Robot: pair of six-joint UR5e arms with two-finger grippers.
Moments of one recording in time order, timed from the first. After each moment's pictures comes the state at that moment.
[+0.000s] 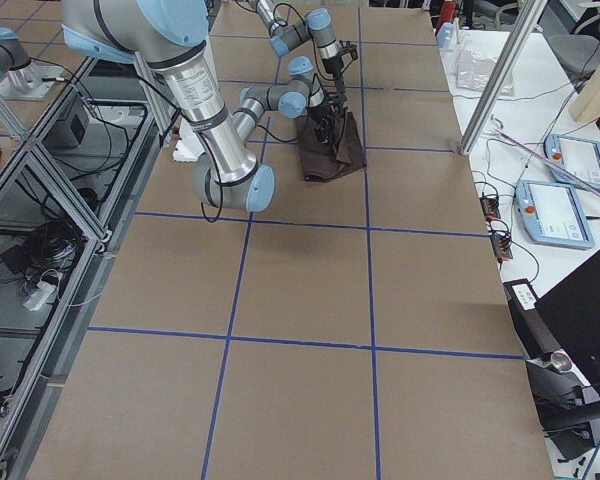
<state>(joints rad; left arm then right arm) -0.59 -2.02 -1.74 -1.99 -1.66 -1.29 0.37 -0.83 1.57 -1.45 1.45 1.45</state>
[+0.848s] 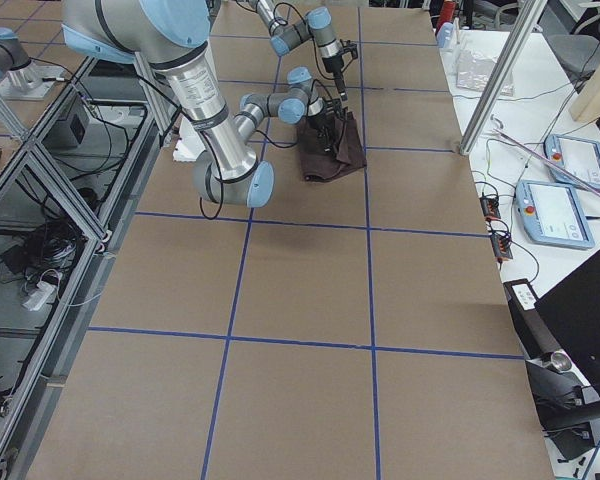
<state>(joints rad) -0.59 -2.02 -1.75 -1.99 -1.66 -1.29 0.38 -0.78 1.43 -1.45 1.39 1.28</state>
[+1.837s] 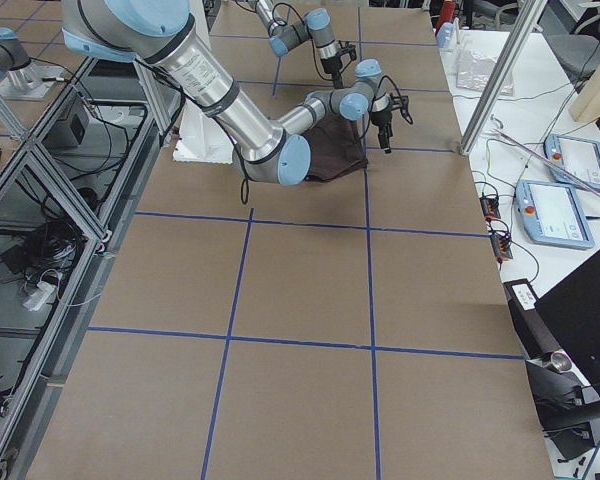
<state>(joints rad) -0.57 -2.03 -1.74 -1.98 -1.66 -1.30 0.70 -0.61 1.15 -1.30 1.67 1.23</state>
